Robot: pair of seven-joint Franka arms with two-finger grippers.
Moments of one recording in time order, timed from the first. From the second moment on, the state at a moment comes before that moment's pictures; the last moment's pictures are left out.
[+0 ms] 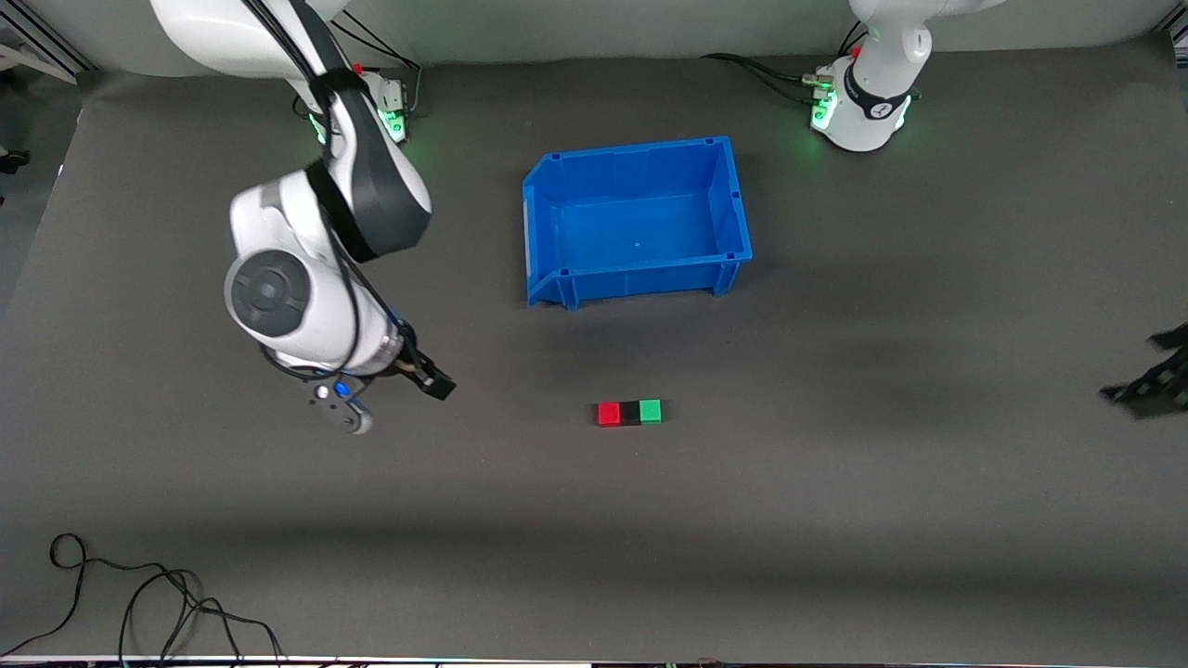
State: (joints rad) left arm 0.15 0.38 0.05 -1.24 -0.02 1.47 -0.50; right arm 0.63 0.43 -0.30 -1.43 0.18 1.73 1.00
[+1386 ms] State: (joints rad) left arm 0.12 0.26 -0.13 -1.18 0.02 1.31 -0.07; right arm 0.10 0.00 0.07 -1.56 0.00 1.60 0.37
